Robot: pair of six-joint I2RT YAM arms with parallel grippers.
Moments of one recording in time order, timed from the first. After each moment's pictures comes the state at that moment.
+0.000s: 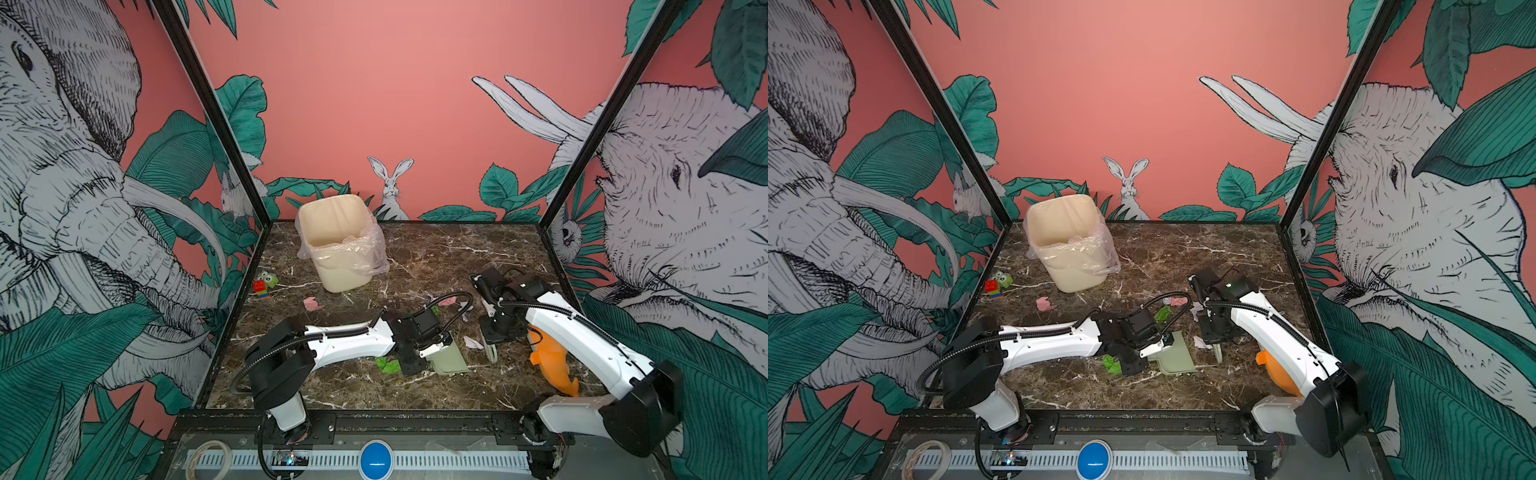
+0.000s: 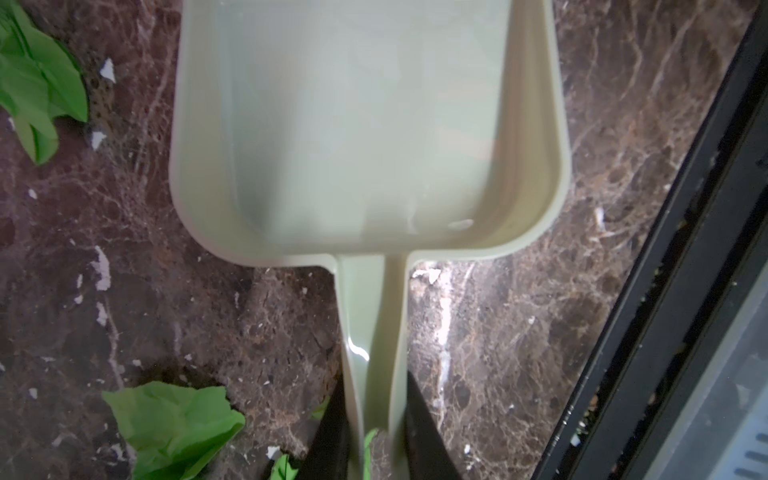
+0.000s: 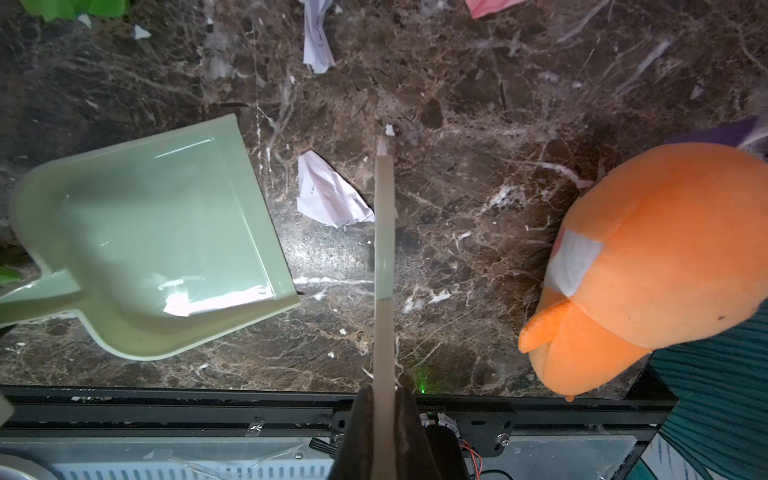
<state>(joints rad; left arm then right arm) -1.14 1.66 1.09 -0.70 0.06 0.18 0.54 1.31 1.14 -1.37 0.13 0.37</state>
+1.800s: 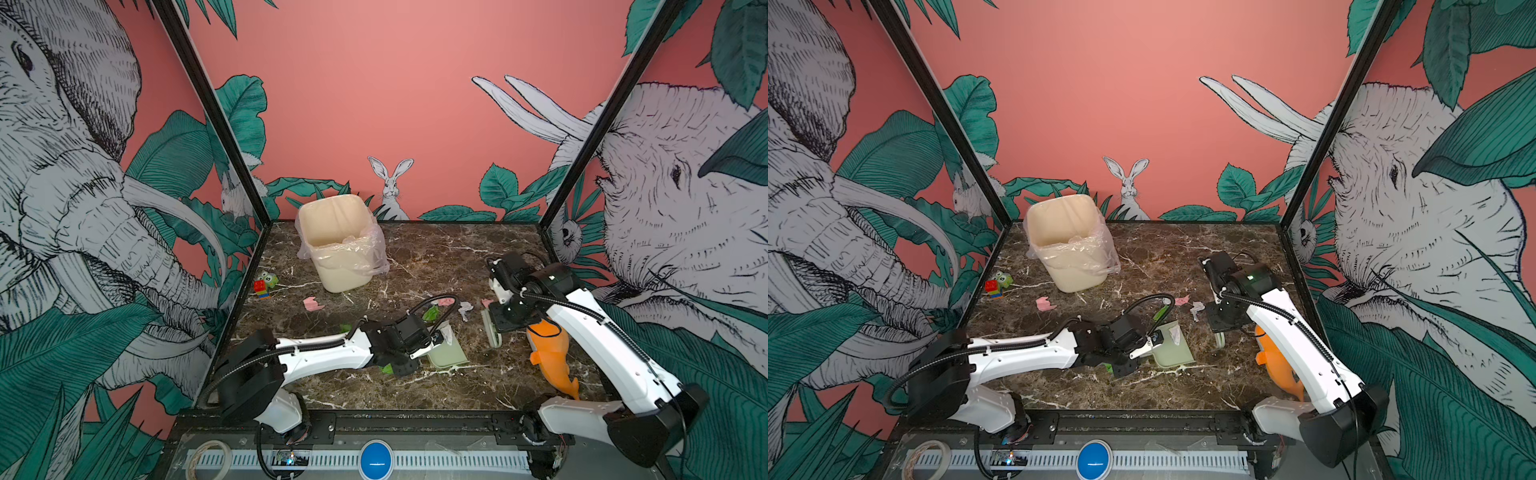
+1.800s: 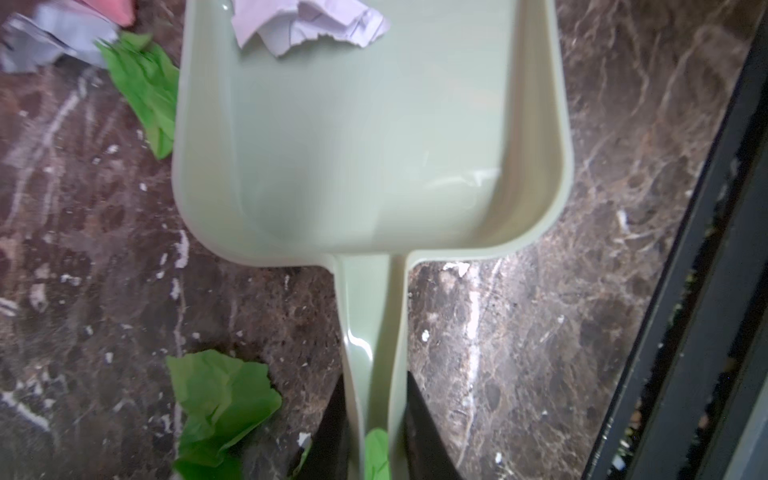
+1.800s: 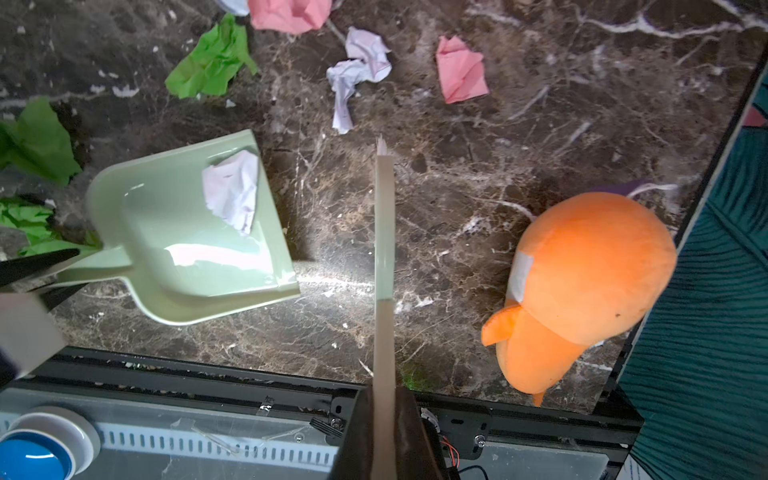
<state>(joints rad) -1.14 1.44 0.89 -0.51 -0.04 0.17 0.47 1.23 1.33 -1.47 0.11 0.26</state>
